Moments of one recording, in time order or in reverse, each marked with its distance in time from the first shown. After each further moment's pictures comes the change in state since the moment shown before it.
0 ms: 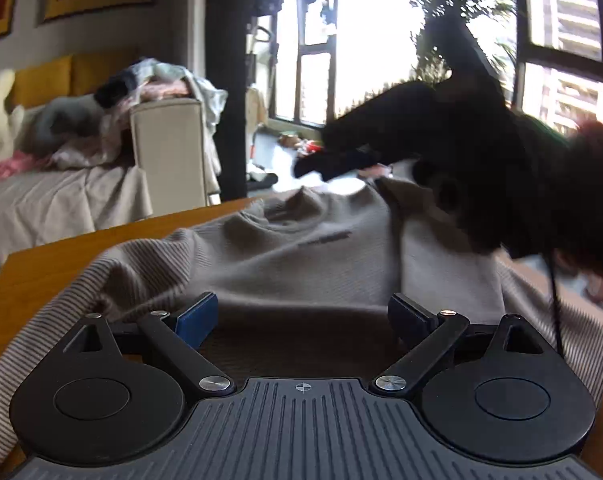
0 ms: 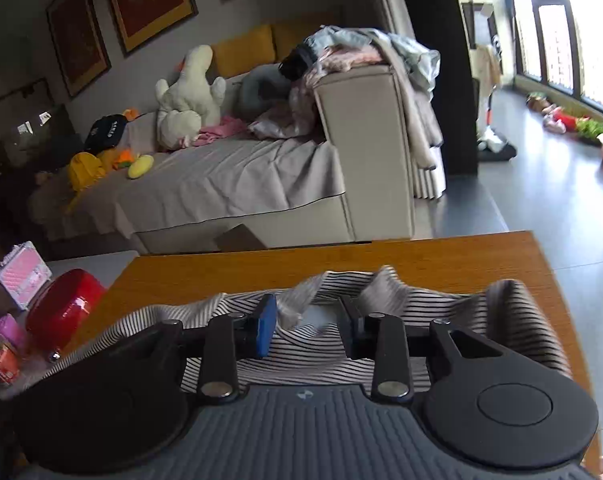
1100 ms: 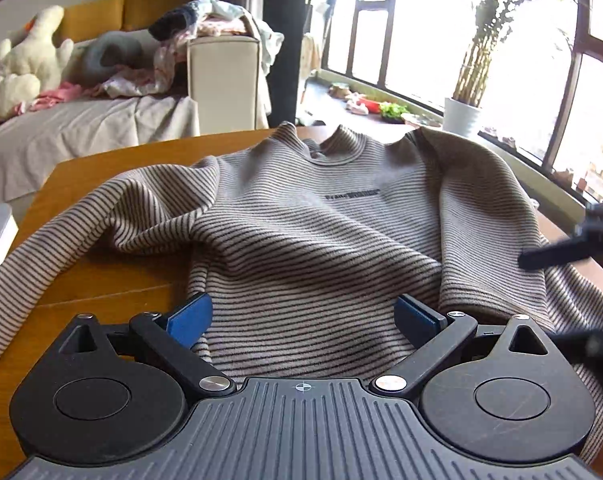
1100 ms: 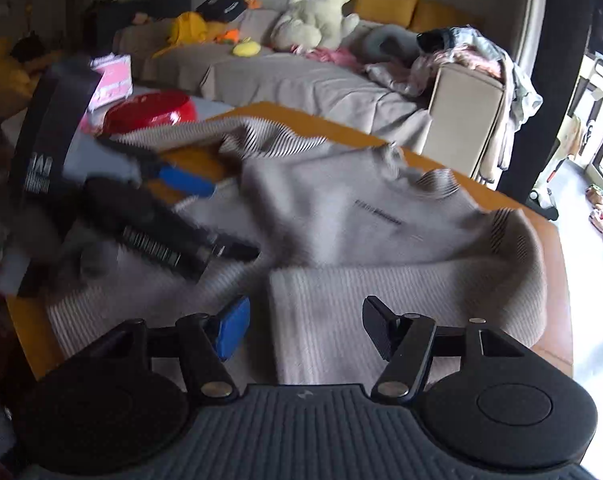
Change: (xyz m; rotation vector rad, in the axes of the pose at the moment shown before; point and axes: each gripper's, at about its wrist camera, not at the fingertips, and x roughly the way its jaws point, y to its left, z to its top) left arm -0.026 0.018 -0.030 -0.172 0.140 0.131; right arm -0.136 0.102 -0.166 -0.550 0.117 -0.021
